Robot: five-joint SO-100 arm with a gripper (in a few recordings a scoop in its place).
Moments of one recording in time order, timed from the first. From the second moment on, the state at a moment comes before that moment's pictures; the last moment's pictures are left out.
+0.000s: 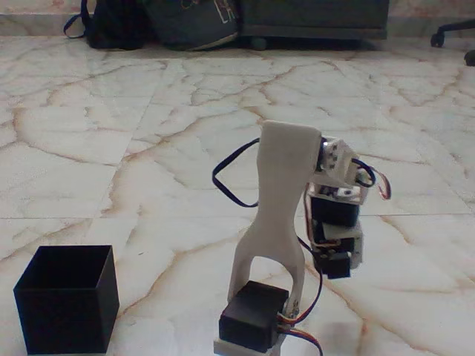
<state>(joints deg) 24.4 67.7 94.2 45.5 -115.7</state>
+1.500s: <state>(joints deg) -44.5 73.1 97.6 31.4 -62.9</state>
